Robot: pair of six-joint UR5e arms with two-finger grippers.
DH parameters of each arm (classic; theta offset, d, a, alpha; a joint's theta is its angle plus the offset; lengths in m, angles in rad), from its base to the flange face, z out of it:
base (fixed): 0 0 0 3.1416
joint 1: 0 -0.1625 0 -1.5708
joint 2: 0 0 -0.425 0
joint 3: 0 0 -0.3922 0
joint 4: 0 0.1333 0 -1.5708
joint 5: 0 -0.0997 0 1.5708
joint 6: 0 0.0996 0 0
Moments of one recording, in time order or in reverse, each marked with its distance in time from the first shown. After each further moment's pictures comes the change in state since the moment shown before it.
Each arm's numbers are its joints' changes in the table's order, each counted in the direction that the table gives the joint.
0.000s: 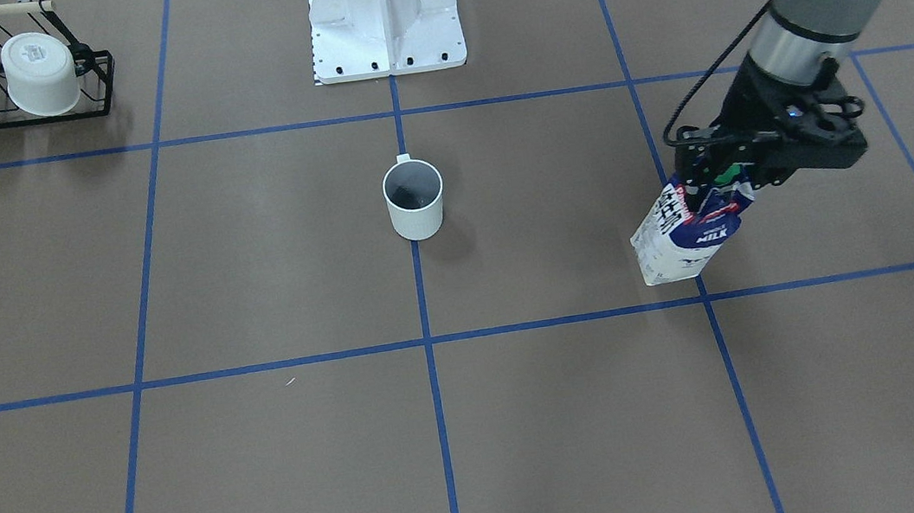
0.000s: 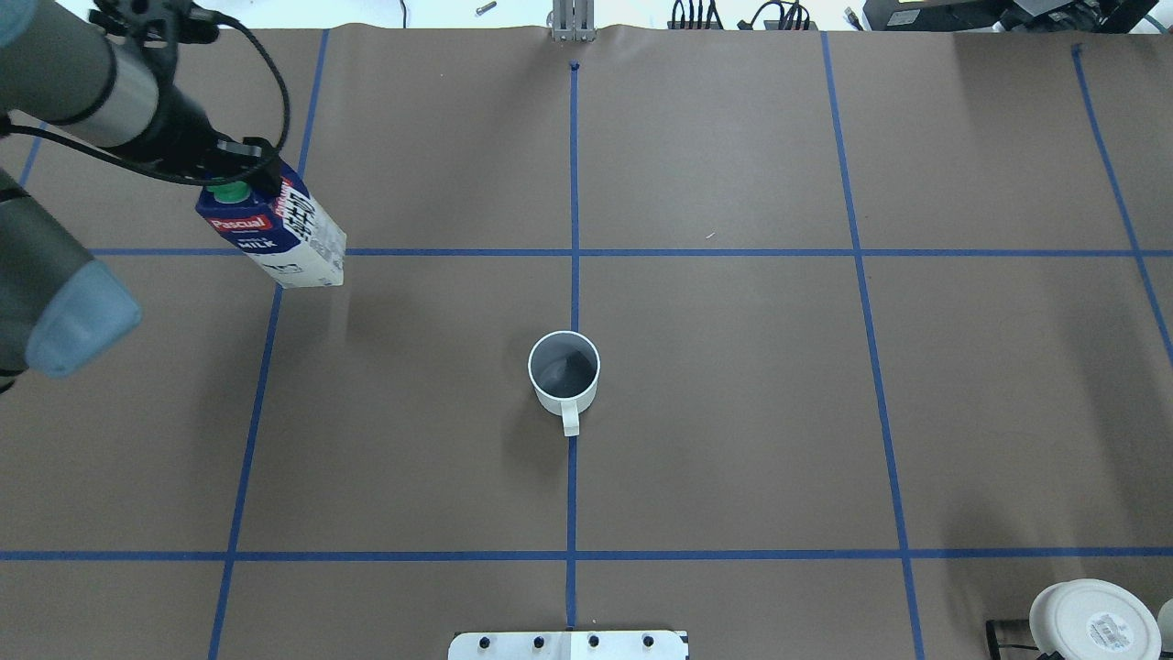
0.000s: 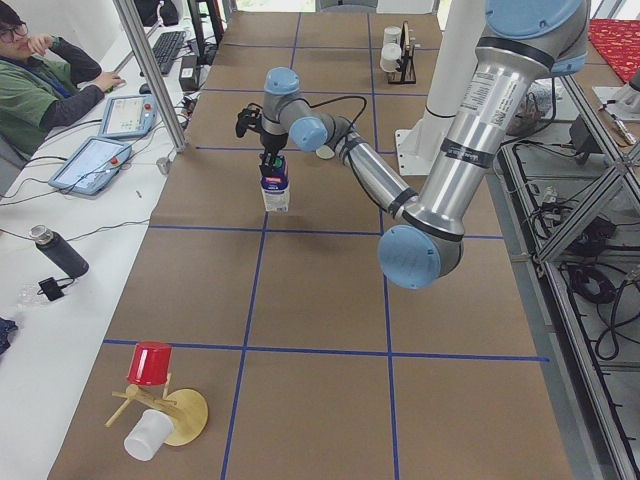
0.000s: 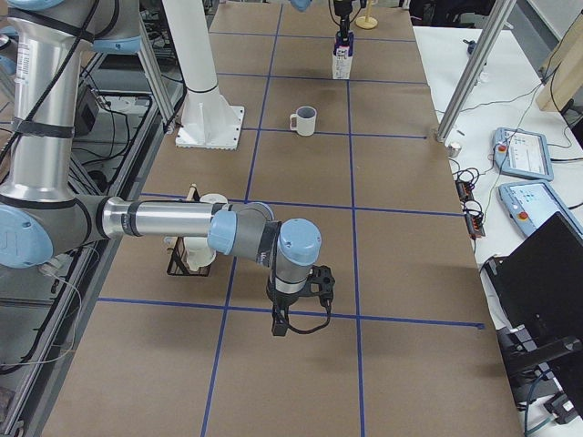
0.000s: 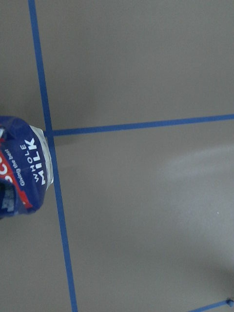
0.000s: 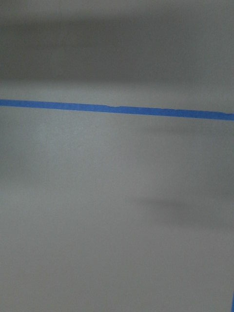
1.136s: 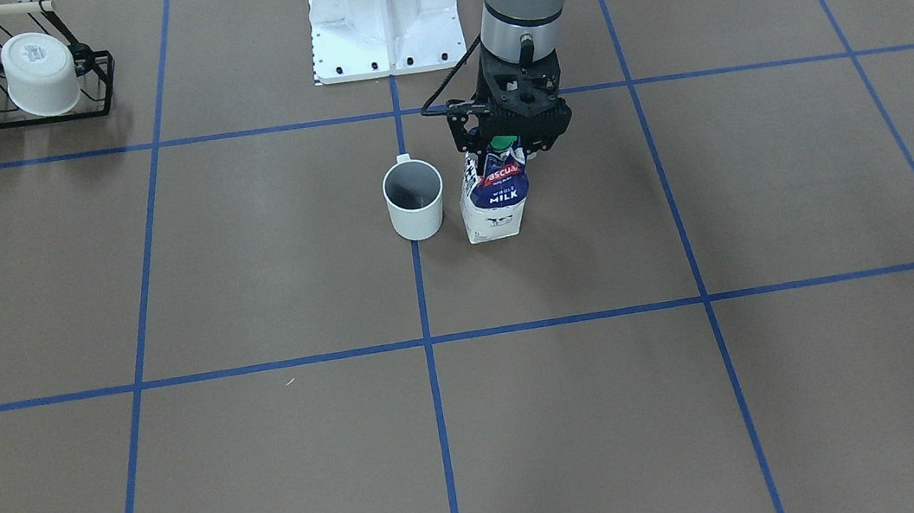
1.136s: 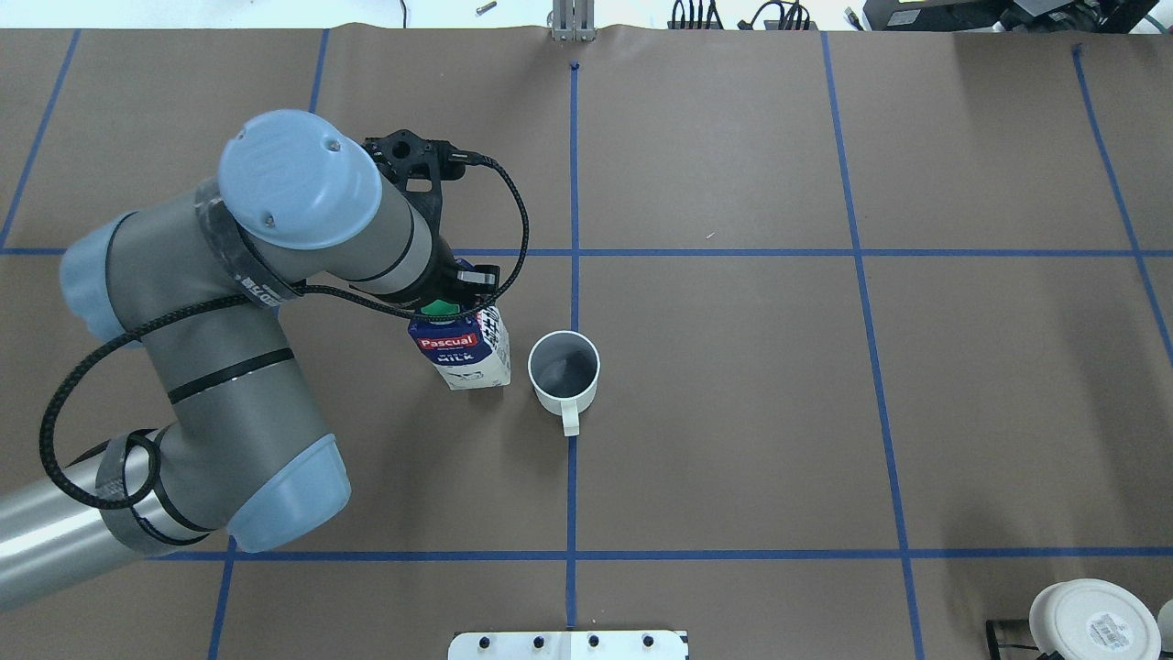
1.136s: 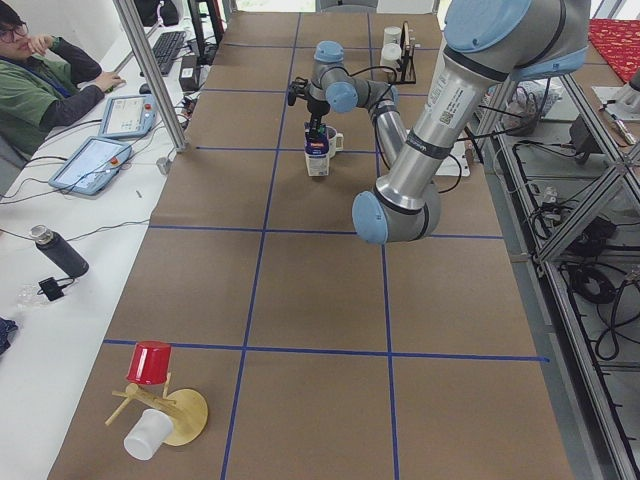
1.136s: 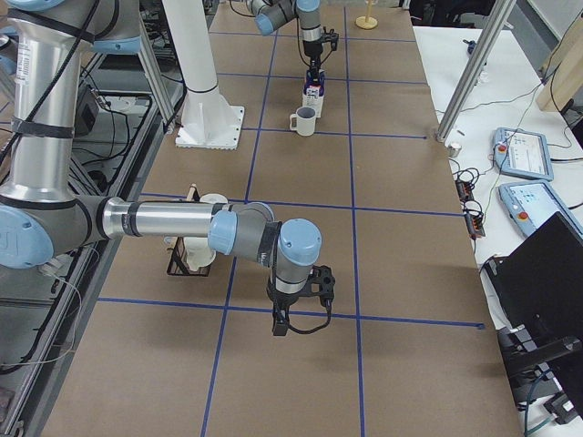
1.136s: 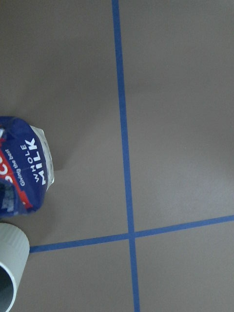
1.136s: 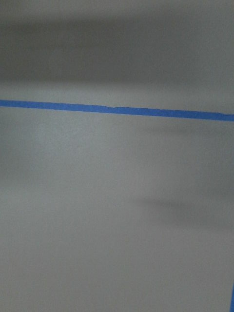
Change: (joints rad) left arm -0.344 -0.208 0.001 0.146 -0.212 -0.272; right arm 0.000 0.002 0.000 0.001 -0.001 0.001
